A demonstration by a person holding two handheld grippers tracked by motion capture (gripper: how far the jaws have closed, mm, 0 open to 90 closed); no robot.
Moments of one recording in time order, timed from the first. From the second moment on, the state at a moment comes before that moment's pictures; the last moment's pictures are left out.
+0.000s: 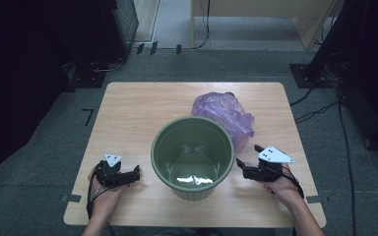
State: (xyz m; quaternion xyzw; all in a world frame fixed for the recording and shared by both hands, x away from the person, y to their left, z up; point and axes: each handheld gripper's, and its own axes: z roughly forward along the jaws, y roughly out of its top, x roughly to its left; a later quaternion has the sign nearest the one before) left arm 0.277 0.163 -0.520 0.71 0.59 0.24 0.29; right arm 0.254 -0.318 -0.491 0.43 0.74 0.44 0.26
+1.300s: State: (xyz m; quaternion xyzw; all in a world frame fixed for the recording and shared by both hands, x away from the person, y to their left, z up) left arm 0.277 0.163 -0.520 0.71 0.59 0.24 0.29; right arm 0.227 -0.399 -0.515 0.56 0.70 0.34 0.27
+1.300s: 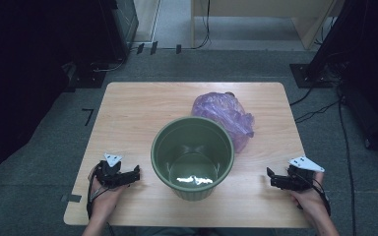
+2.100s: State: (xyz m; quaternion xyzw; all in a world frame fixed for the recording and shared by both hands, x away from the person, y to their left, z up) left arm 0.277 0.163 -0.520 0.71 0.59 0.24 0.29; right arm 0.208 -0.427 -0.525 0.61 0.68 0.31 0.25
